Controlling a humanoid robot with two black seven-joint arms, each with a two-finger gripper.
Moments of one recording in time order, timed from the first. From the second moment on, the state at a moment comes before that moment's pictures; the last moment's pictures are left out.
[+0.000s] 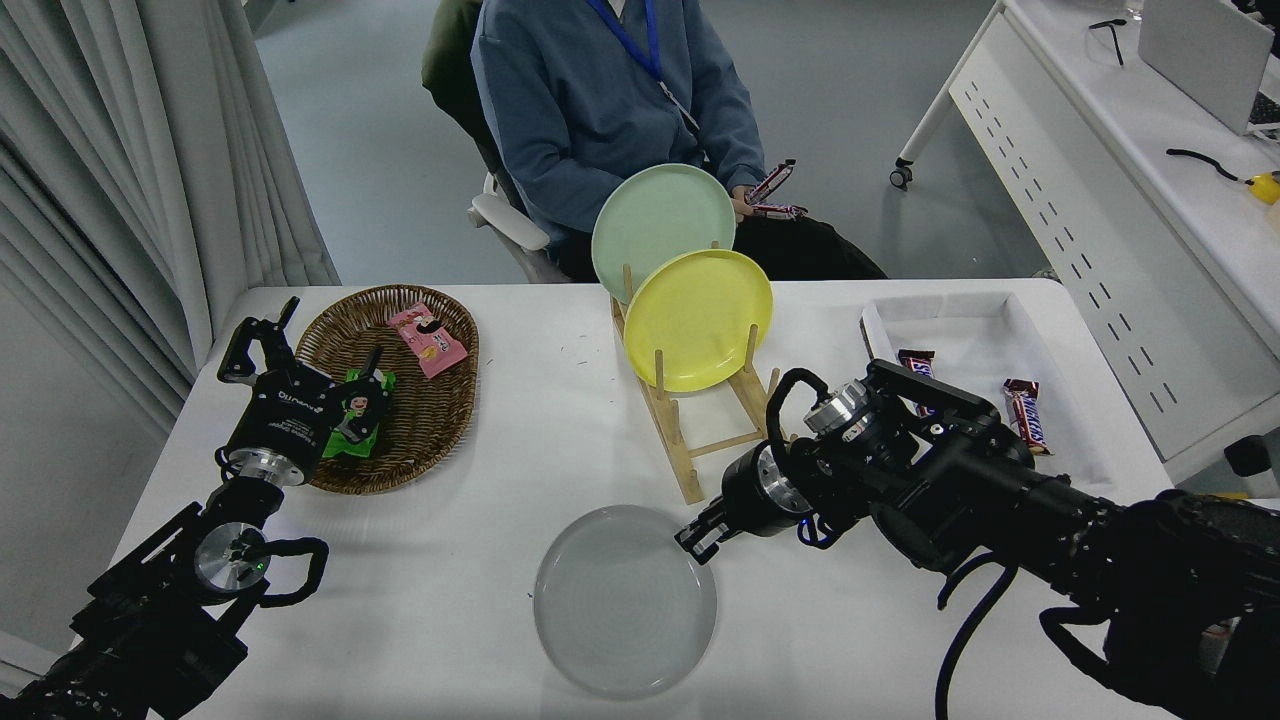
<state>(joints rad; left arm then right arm) -0.50 0.26 -1.08 -0.53 0.18 -0.58 -0.44 0.99 0.00 0.27 0.67 0.98 -0.79 -0.45</state>
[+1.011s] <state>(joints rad) -0.50 0.26 -1.08 -0.53 0.18 -0.58 -0.44 0.99 0.00 0.22 0.75 0.73 -0.23 -0.45</state>
